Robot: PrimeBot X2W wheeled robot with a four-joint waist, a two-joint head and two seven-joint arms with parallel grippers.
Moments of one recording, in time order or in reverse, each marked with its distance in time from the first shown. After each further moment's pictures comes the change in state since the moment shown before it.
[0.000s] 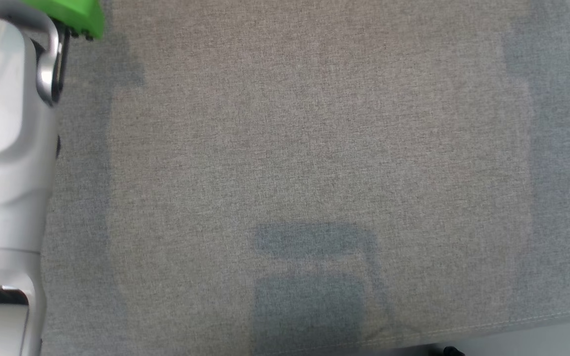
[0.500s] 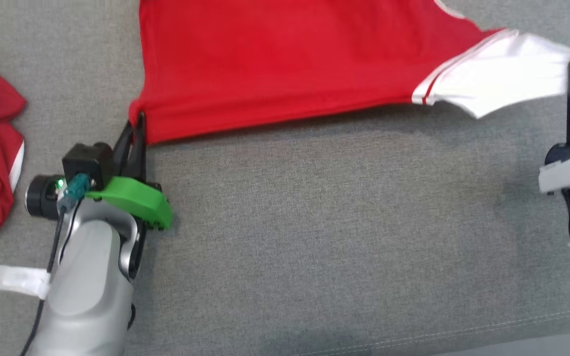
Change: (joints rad) left arm 0.573 -0.119 0.132 -0.105 -0.026 -0.019 0.000; right arm 0.650 0.025 -0.063 -0.174 0.163 0.000 0.000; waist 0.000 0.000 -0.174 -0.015
